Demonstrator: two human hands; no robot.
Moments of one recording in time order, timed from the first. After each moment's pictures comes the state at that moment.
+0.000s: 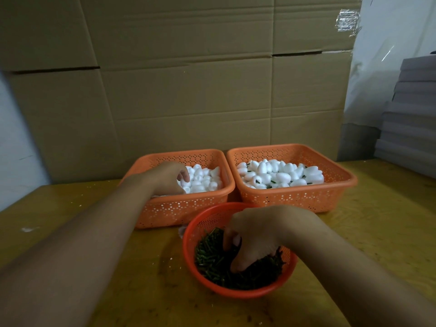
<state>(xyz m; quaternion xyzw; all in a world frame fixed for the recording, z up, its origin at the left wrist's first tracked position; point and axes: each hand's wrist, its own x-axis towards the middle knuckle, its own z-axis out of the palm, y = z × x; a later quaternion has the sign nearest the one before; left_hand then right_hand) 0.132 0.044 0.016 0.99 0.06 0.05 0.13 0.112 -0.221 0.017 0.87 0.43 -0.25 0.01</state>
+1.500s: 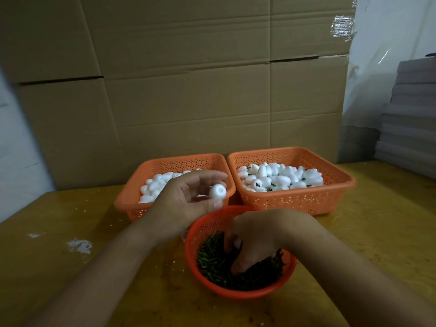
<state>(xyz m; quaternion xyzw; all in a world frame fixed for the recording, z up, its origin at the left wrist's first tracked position) 0.027 -0.058 0.021 0.78 -0.11 0.18 0.59 0.108 -0.223 0.018 0.87 0.44 -0.24 0.01</state>
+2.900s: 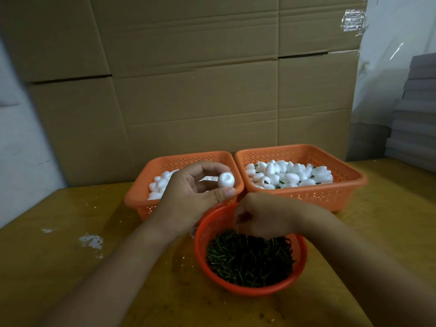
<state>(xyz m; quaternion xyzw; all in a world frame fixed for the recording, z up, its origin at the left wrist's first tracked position) 0.026 -0.065 0.023 0.73 -0.12 0.23 0.63 0.124 -0.224 0.016 0.85 0.48 -0.13 -0.17</state>
